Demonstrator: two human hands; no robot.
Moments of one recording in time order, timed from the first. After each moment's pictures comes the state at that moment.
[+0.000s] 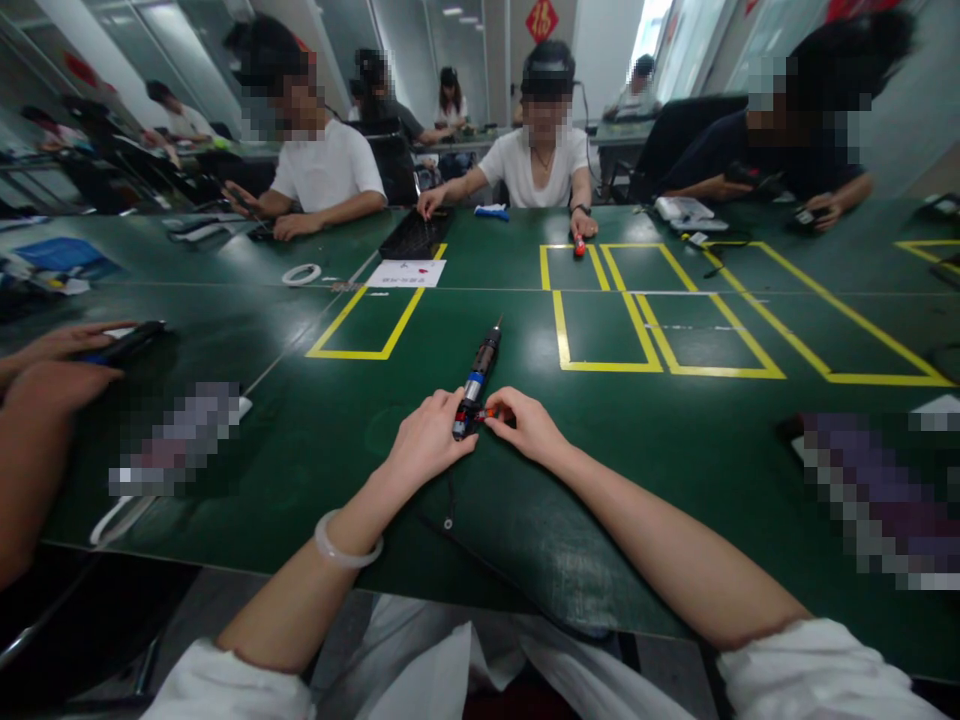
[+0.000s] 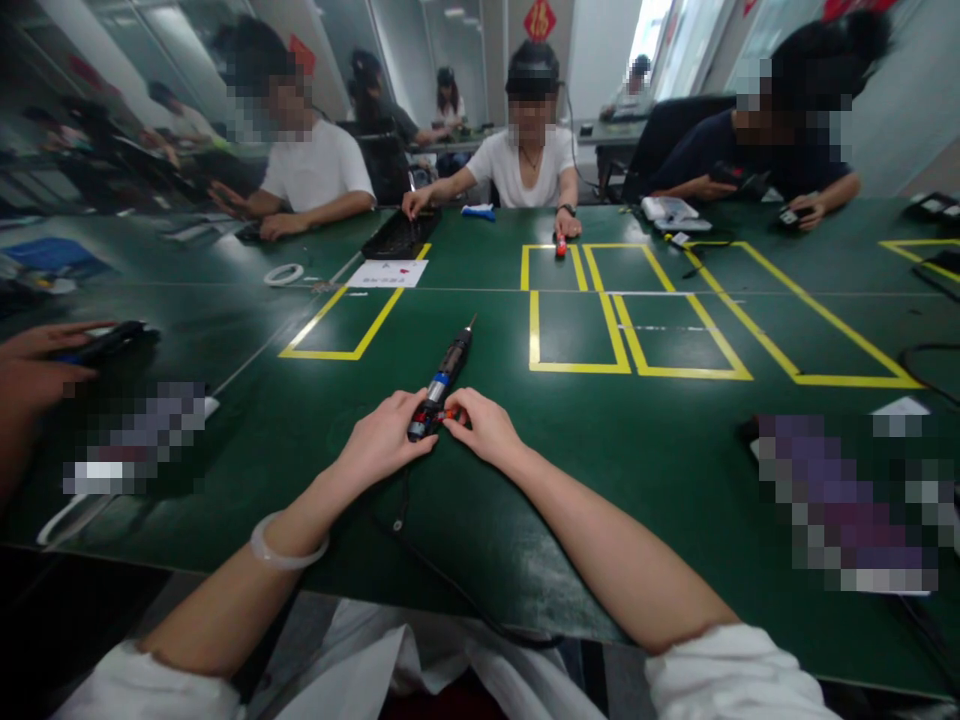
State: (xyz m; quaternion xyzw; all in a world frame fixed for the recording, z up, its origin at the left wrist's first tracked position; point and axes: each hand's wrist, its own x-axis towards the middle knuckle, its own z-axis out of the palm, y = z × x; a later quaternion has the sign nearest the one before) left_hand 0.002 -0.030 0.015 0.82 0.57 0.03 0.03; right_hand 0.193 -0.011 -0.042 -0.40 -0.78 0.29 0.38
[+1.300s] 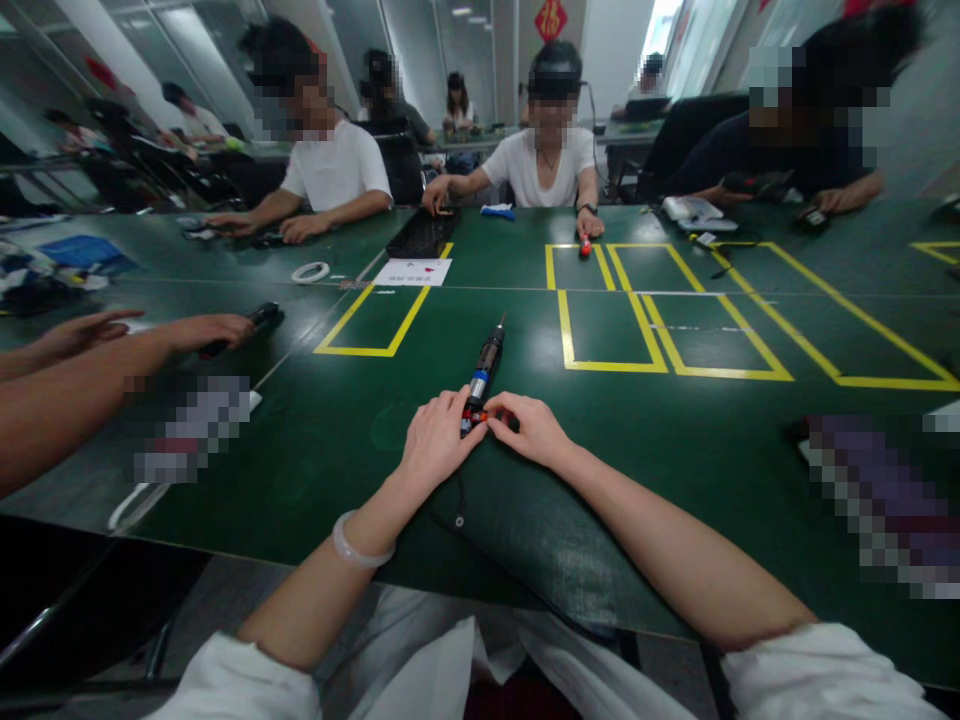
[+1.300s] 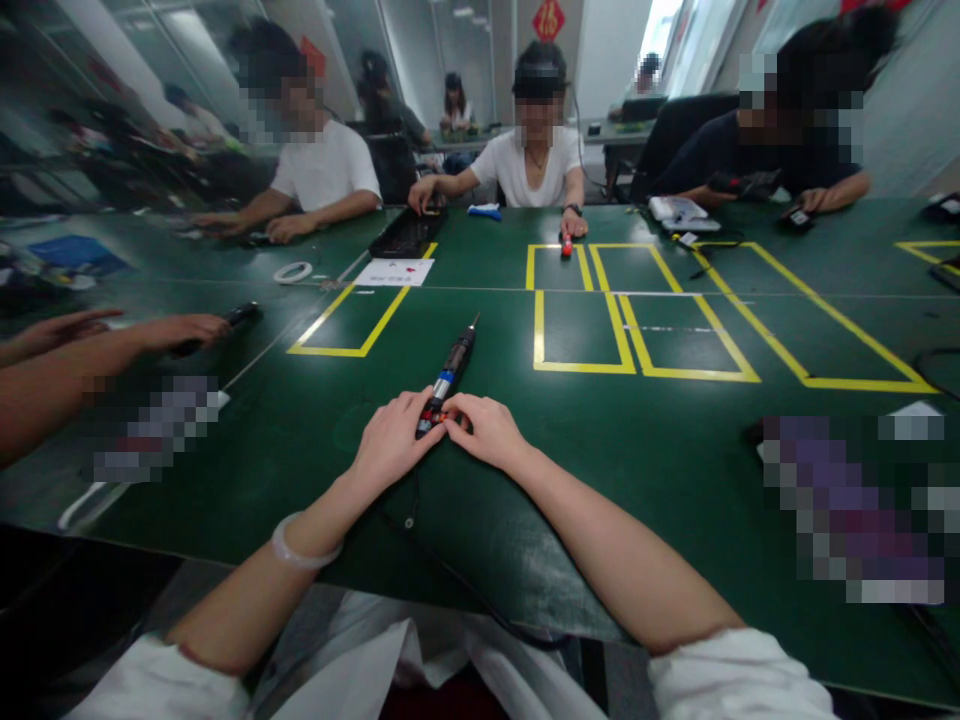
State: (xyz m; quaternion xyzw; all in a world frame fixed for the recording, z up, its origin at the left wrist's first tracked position) left_hand 0.009 -0.038 -0.004 0.81 0.59 0.08 -0.02; right_hand 0.192 -0.021 -0.027 -0.39 -0.82 0.24 0.36
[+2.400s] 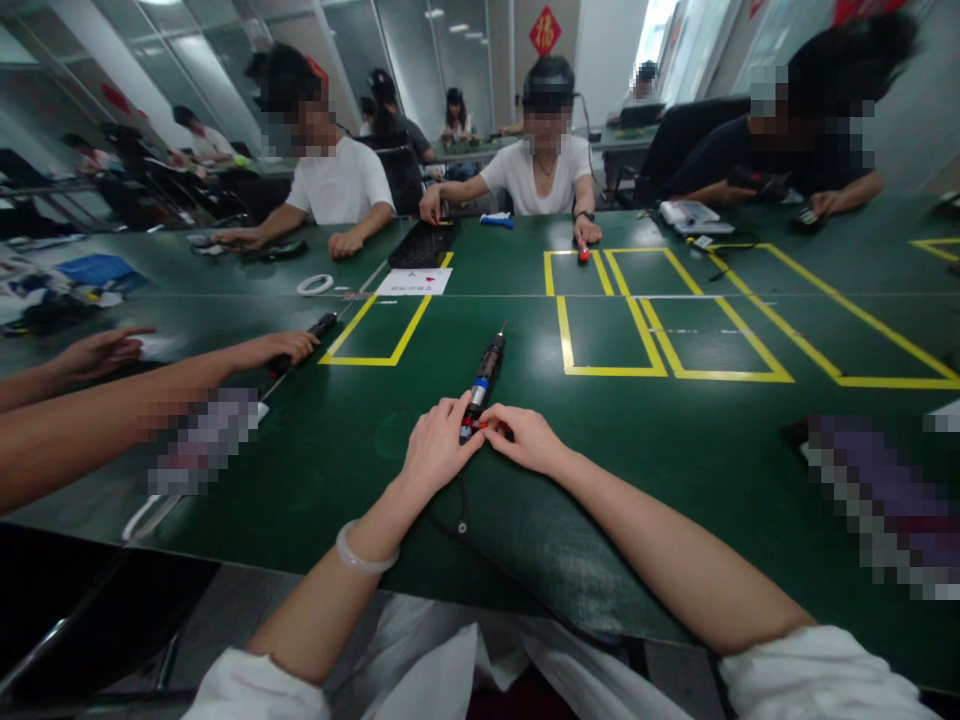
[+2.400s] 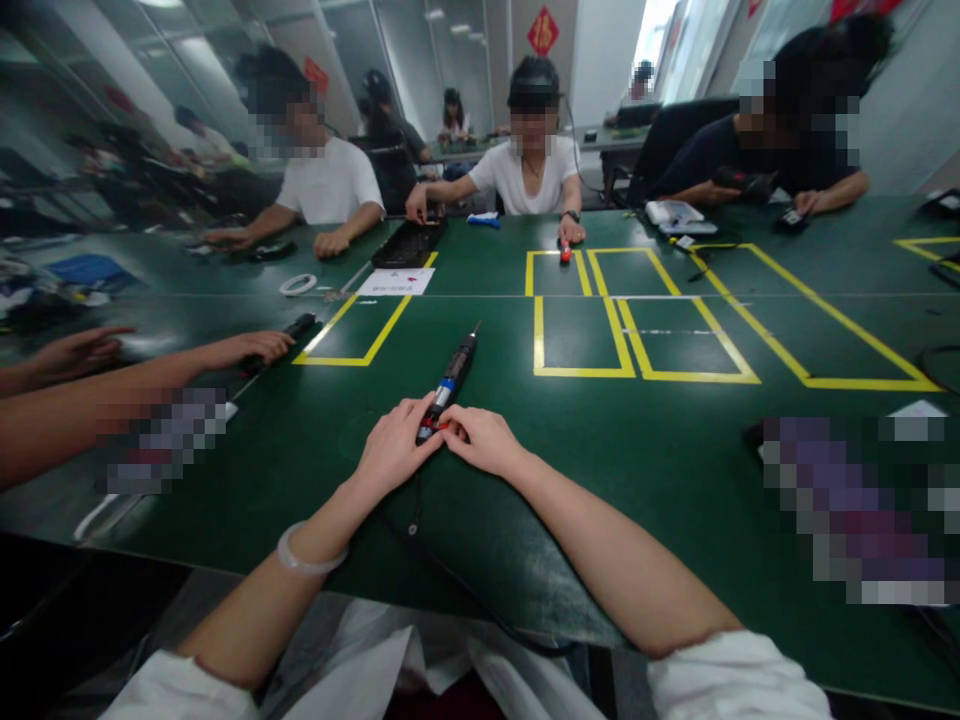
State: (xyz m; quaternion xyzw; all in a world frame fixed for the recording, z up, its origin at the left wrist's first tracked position) left_hand 0.003 -0.036 -0.003 0.81 0.58 0.09 0.01; right_hand 0.188 -0.020 -0.034 -0.39 -0.82 0.27 0.33
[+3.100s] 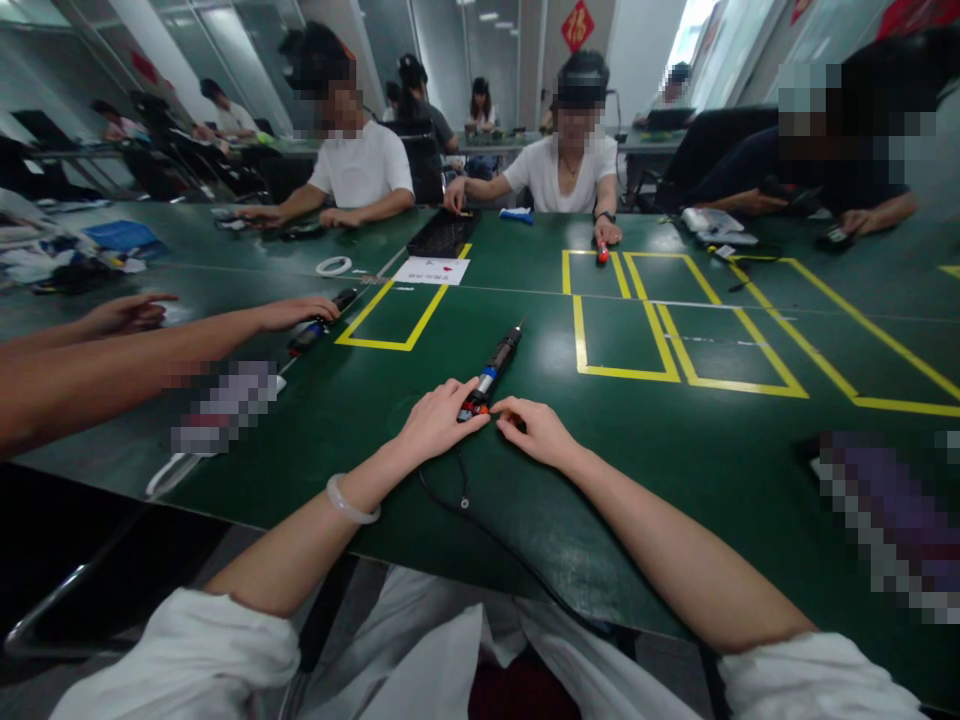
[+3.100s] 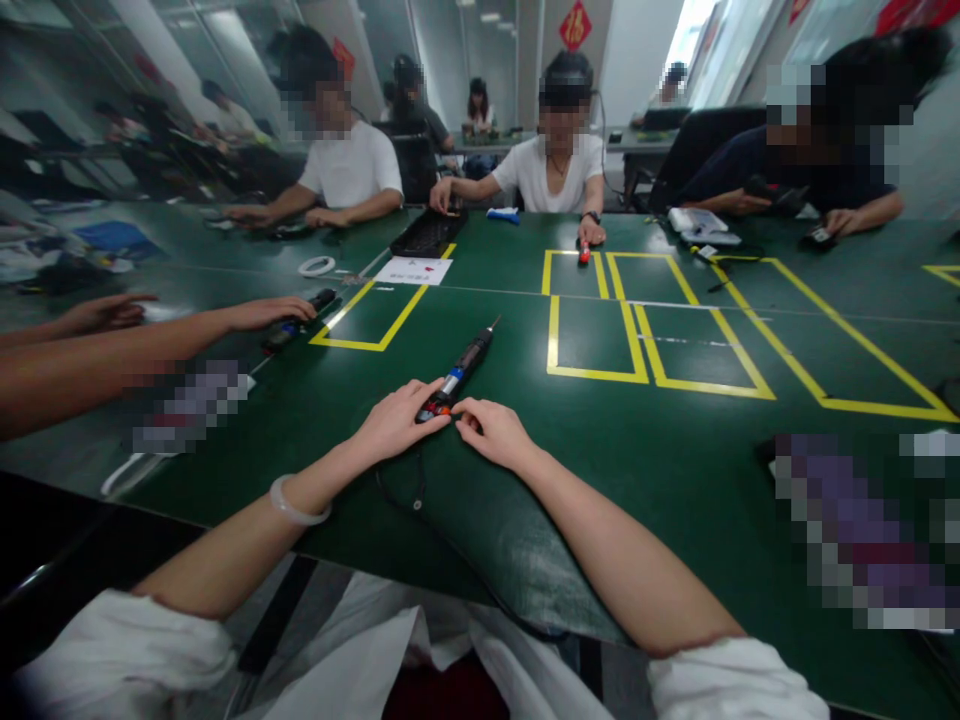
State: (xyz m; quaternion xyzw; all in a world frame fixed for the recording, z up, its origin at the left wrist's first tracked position) left_hand -0.022 -0.019 0.006 0.83 0.55 0.06 0.04; right_hand 0.188 -0.022 -0.035 -0.38 -0.83 0.26 0.33
